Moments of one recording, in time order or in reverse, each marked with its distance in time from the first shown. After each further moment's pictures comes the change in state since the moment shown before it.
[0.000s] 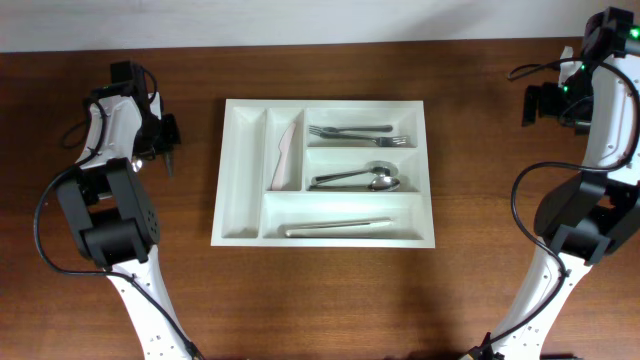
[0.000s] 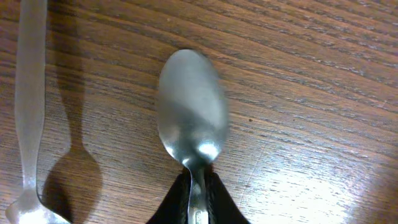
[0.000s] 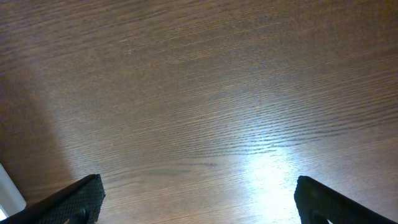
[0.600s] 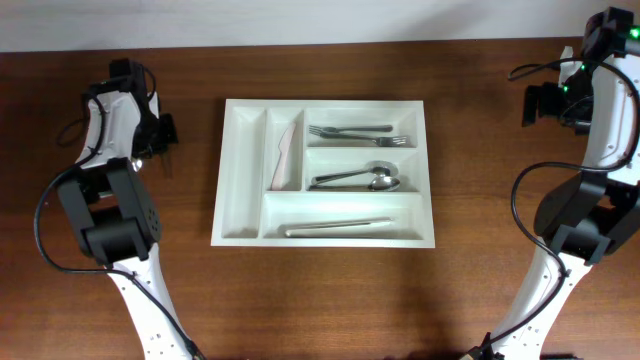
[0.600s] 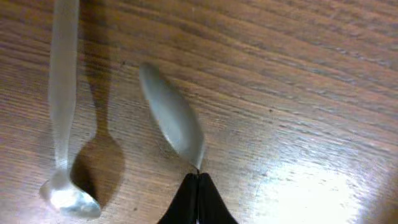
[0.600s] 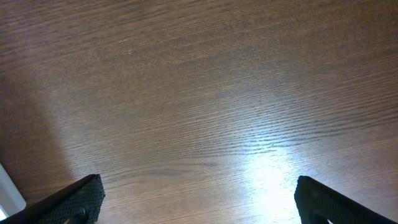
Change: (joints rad) left arm 0.000 0.020 0.070 -0.089 -0.049 -0.001; right arm 0.000 0.000 0.000 0.000 0.000 0.000
